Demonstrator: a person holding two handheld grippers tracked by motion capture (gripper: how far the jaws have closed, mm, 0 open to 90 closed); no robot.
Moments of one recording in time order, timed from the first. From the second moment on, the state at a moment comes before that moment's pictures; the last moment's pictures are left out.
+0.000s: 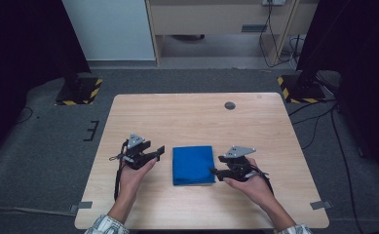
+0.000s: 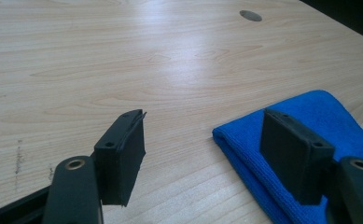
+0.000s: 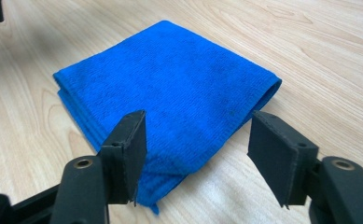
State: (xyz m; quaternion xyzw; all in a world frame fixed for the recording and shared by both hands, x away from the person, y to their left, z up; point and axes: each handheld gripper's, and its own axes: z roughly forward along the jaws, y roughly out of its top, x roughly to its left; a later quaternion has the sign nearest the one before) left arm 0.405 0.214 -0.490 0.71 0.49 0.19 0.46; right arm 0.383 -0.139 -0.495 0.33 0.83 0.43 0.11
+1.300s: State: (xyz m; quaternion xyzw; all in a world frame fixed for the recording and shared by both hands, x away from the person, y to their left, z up) left arm 0.401 0.199 -0.489 0.76 0.45 0.20 0.43; right arm 0.408 -0.137 -0.471 0.36 0.81 0.44 0.14
